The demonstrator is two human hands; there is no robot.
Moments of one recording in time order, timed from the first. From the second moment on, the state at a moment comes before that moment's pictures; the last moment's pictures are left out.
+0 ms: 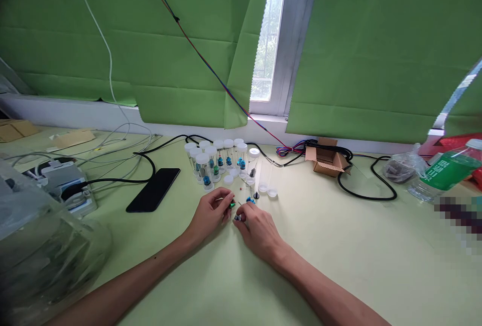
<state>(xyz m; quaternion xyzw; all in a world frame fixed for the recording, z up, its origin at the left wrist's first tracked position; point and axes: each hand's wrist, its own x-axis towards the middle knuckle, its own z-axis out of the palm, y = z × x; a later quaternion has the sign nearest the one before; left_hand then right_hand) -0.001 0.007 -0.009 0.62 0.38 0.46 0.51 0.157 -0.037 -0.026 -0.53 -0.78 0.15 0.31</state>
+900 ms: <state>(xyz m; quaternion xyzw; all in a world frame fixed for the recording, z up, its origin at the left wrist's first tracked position) 0.002 0.003 -0.003 0.62 0.36 0.44 0.54 0.155 -0.039 -0.024 -0.47 -0.72 0.19 0.46</state>
